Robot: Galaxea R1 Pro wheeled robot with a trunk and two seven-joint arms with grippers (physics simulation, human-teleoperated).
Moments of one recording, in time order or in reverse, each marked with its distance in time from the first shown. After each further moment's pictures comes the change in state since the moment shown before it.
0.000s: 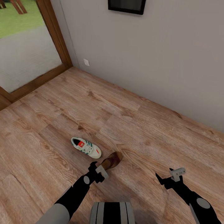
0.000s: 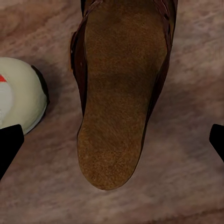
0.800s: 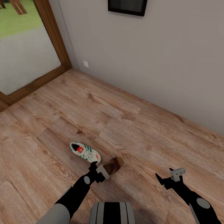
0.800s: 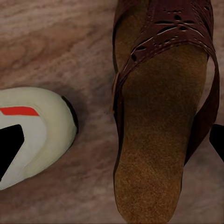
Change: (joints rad) left arm -0.001 -0.004 0.000 0.000 0.002 -0.006 0.001; right arm 0.000 0.000 0.000 0.000 0.000 0.000 0.000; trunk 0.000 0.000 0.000
